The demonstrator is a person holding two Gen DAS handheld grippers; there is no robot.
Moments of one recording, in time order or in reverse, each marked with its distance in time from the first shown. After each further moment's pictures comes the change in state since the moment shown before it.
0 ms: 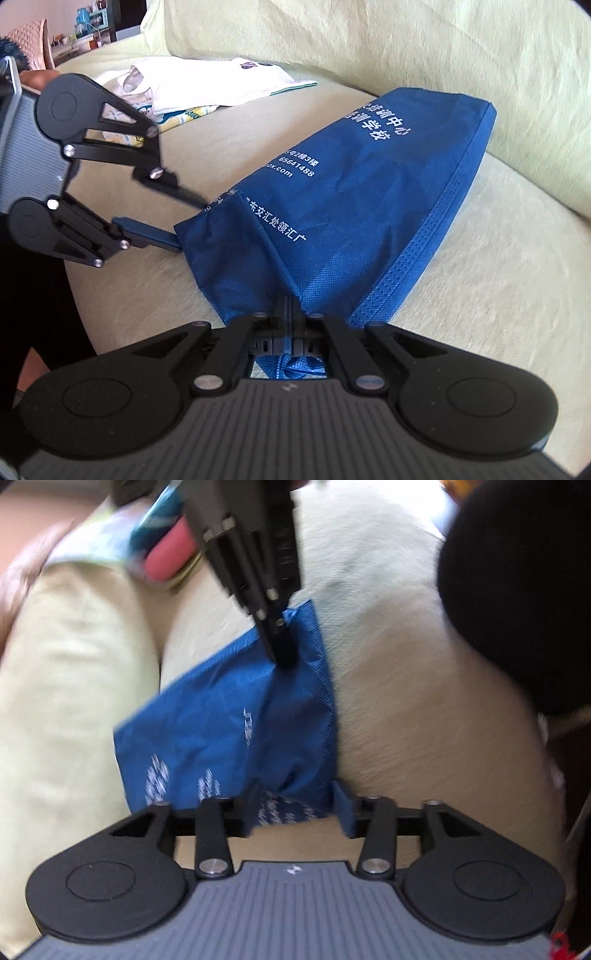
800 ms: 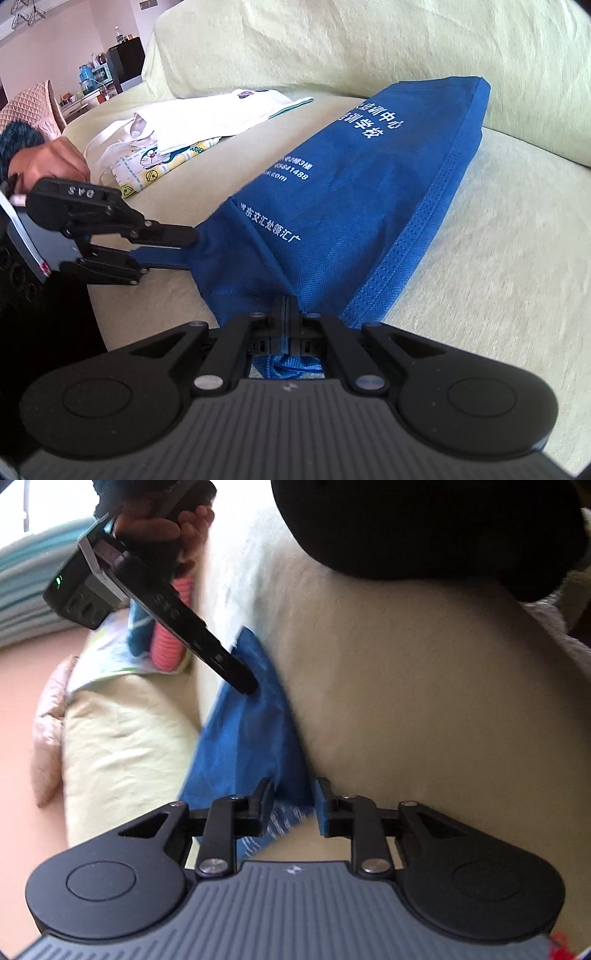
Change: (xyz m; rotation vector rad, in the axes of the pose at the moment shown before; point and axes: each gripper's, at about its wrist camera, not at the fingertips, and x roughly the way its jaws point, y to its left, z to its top) left arm 0.003 -0.069 -0.028 0.377 -0.056 0.238; right arm 0.005 -0.023 -0.016 0.133 -0.094 0.115
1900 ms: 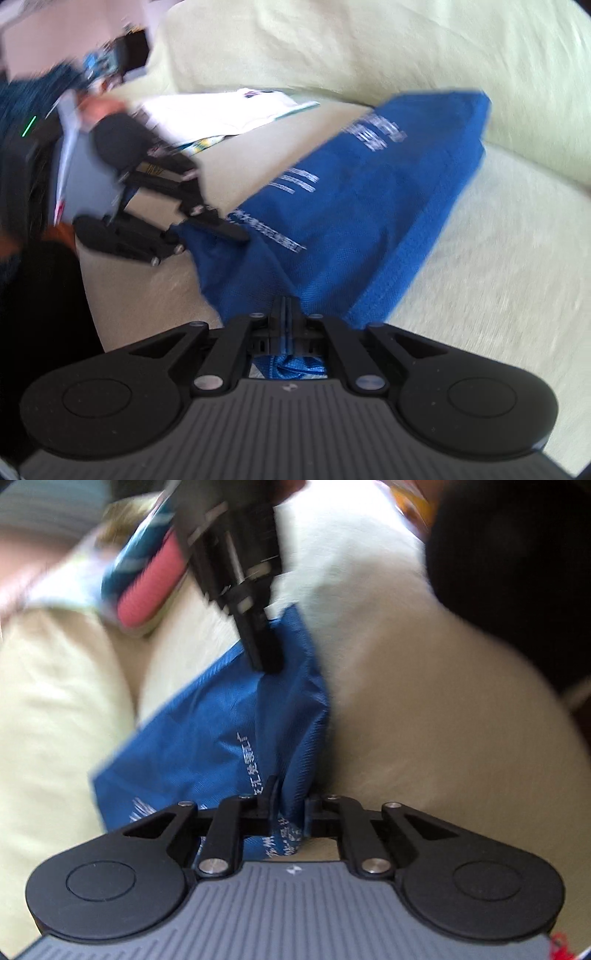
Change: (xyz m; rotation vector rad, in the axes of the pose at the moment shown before) left arm 0.064 0.090 -0.029 -0.495 -0.127 -0.398; right arm -0.014 0.023 0.003 -0.201 -0.040 -0.098
